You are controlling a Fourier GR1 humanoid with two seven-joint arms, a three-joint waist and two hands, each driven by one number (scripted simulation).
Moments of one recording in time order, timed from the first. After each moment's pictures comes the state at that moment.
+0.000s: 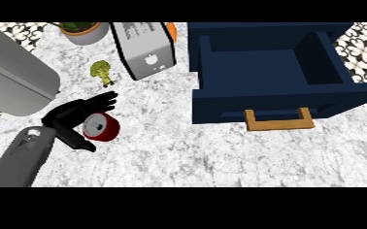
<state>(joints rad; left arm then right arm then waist) -0.49 0.41 0.01 -0.58 -0.11 -0.93 -0.40 0.44 -0.13 -0.62 -2.16 -0.49 0.45 0.11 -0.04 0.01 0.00</state>
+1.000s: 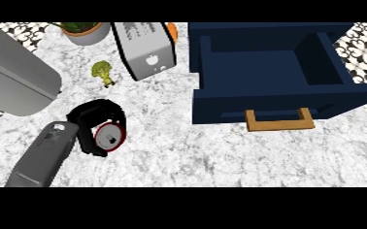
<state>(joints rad) -0.57 0.33 -0.06 -0.46 -0.04 -0.96 -0.37 0.45 -0.12 -0.63 -2.20 -0.54 0.45 0.17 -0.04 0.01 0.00</state>
